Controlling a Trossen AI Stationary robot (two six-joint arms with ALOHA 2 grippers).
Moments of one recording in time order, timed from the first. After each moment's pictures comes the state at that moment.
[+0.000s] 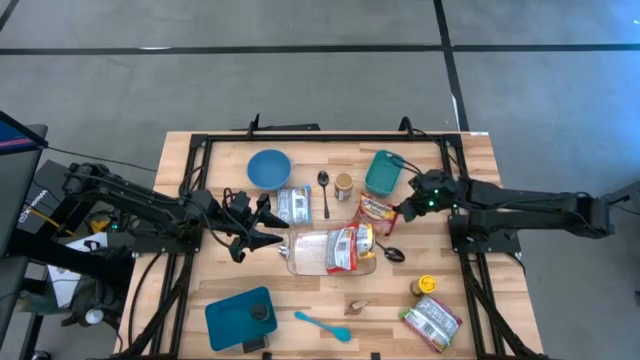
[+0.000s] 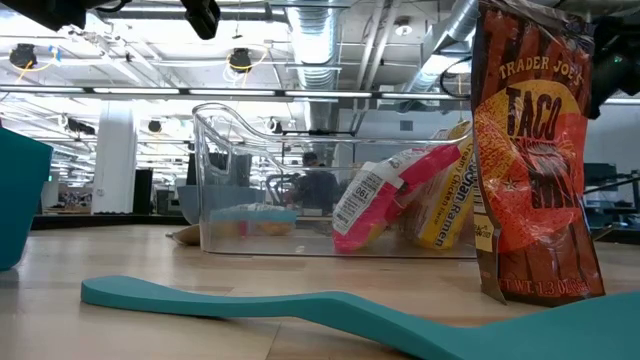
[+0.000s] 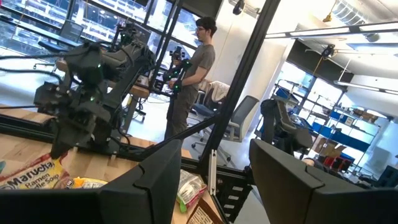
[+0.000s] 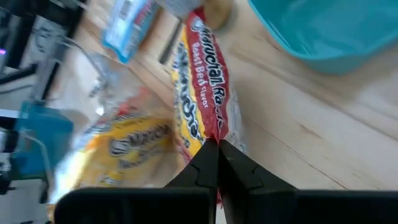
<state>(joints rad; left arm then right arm) -0.21 1.01 0.46 0.74 0.02 -0.37 -0.31 0.73 0.33 -0.31 -0.15 0.81</state>
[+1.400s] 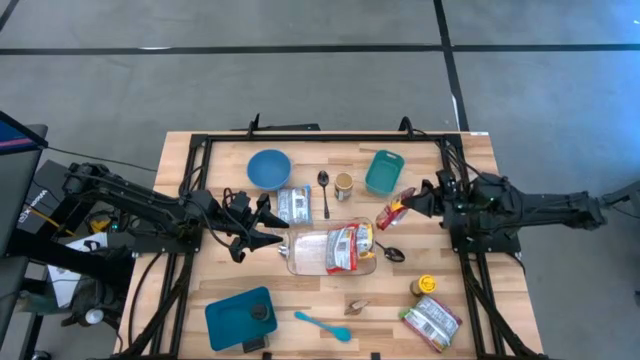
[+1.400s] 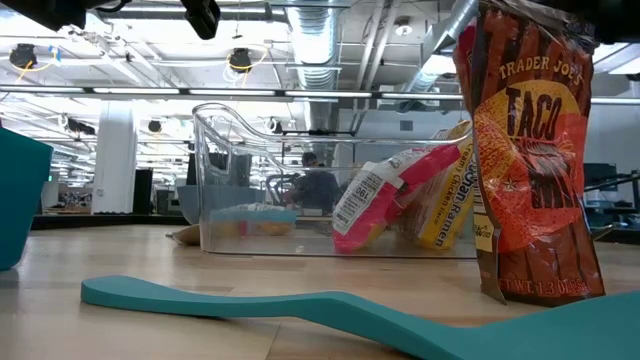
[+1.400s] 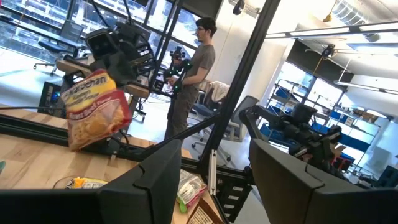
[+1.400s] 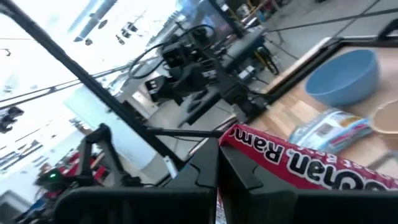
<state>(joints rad) -0.21 1.01 0.46 0.74 0.02 -0.37 0.00 0.38 0.34 0.09 -0.02 0.75</state>
